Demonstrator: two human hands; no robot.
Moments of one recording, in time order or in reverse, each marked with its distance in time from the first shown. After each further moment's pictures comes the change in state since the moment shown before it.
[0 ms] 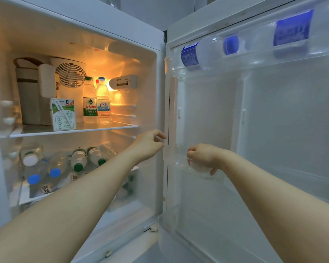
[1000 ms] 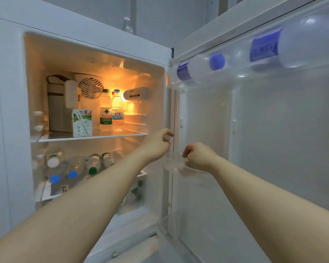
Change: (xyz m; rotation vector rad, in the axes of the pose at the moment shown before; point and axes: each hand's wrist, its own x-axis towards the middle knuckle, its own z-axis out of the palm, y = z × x) left_hand -0.034 0.055 -0.005 0.074 0.091 -0.019; right_hand -0.006 -0.008 -0.002 0.050 0.226 -0.167
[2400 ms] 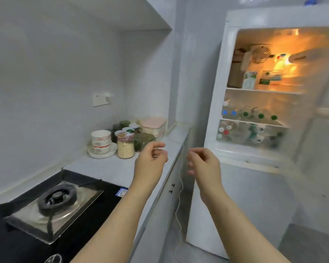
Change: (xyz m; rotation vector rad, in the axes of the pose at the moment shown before) left_hand -0.609 0.137 -0.033 -0.126 1.027 -0.601; right_hand -0.507 -0.093 0.069 1.236 -0.561 -0.268
